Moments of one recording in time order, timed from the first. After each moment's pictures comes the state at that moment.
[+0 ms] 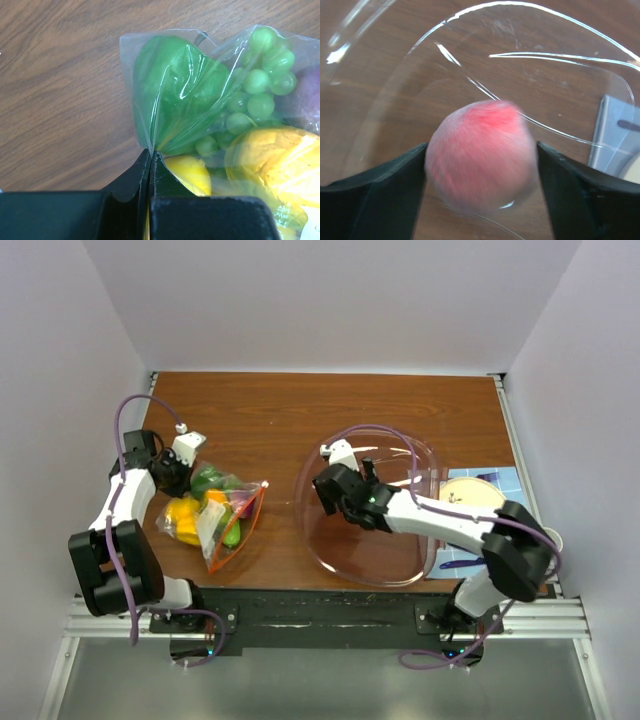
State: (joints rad) left arm 0.29 1.40 0.89 -0.55 0.39 0.69; right arm 0.97 1.52 0.99 -0.31 0.66 0.34
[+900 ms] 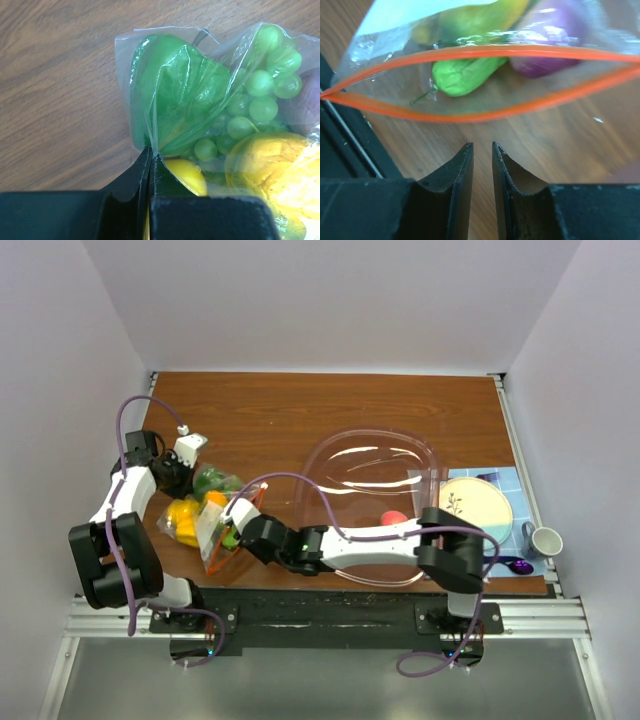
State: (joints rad) left arm 0.30 1.43 0.90 -0.56 0.41 0.69; right arm 1.34 1.85 1.27 -0.07 0.39 0.17
